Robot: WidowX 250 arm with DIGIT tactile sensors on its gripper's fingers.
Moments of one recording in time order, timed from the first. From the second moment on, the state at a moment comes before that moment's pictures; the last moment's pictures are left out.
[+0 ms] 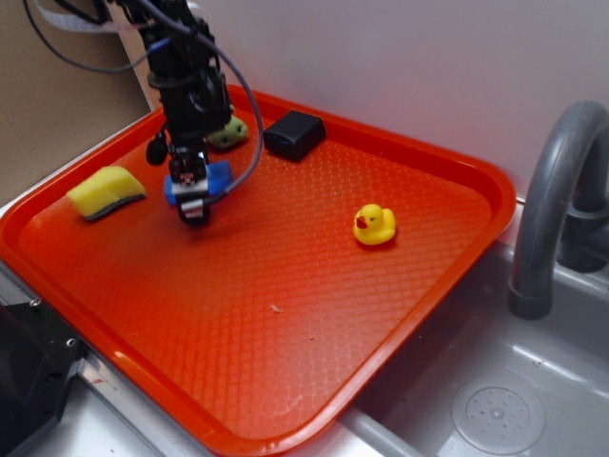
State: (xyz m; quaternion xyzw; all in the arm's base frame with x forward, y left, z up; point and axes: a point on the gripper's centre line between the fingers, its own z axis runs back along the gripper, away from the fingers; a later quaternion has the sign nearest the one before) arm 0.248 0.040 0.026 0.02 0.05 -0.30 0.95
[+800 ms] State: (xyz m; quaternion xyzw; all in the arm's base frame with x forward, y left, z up) arm 0.238 0.034 0.026 0.04 0.07 -0.26 0.96
